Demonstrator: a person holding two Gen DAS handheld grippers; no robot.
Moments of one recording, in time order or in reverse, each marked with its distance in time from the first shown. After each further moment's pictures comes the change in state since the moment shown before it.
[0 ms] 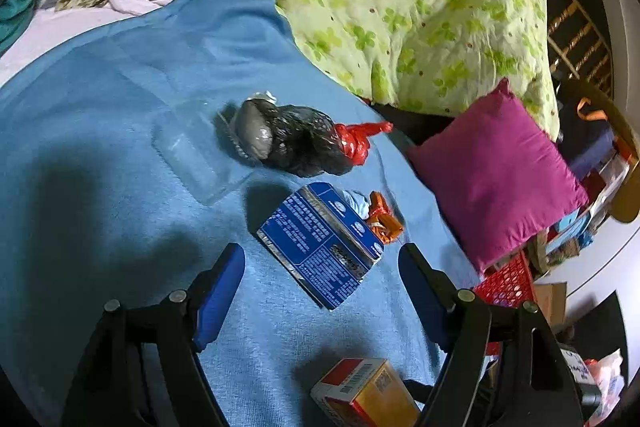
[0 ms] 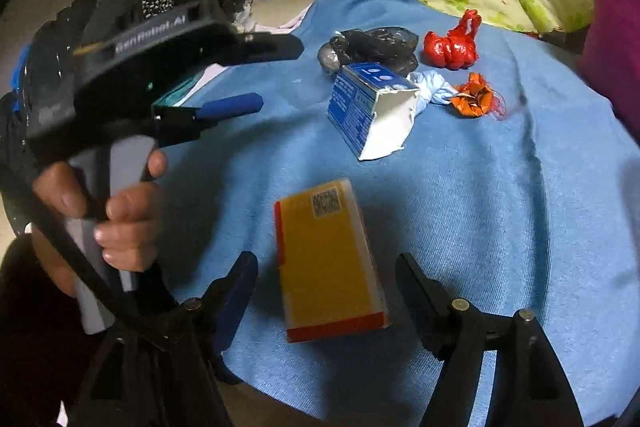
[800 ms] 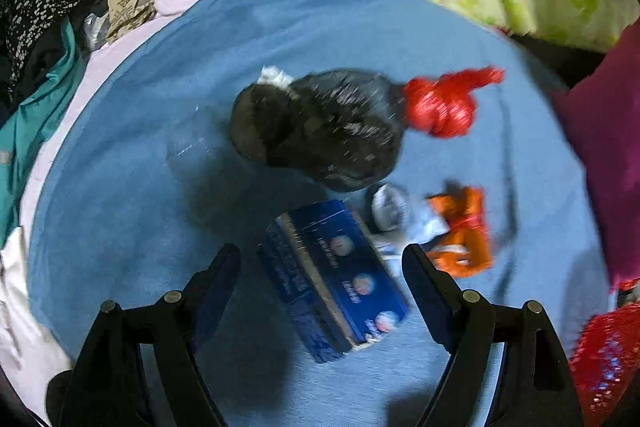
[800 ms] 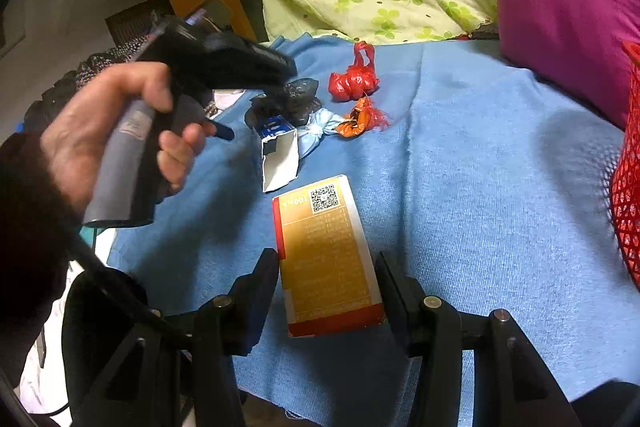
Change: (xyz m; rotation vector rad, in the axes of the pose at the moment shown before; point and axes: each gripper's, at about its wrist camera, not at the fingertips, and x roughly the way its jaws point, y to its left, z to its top) left arm 0.109 -0.078 0.044 -0.002 0.267 0.699; right arm -0.076 -0.081 -0.034 0.184 -0.184 -0.016
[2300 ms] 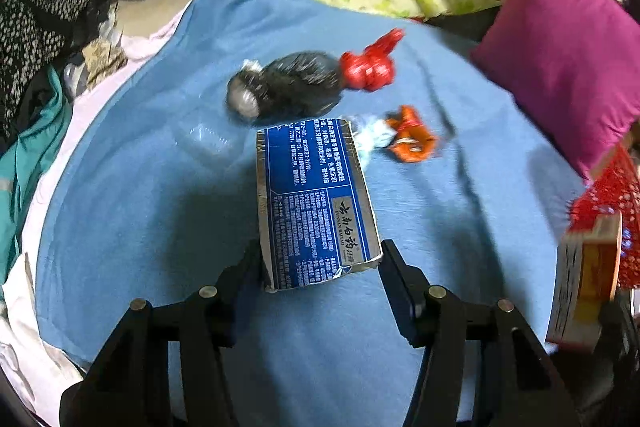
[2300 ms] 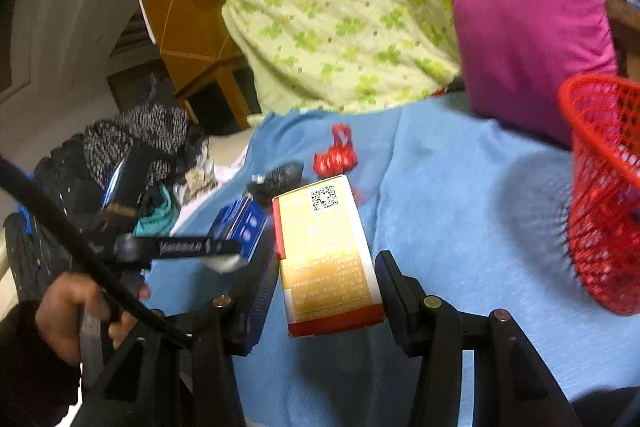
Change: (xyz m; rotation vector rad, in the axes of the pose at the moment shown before) left arm -0.102 0.043 -0.138 0.258 -0.186 -0.155; right arm -0.055 -0.022 0.017 0.070 -0.259 -0.007
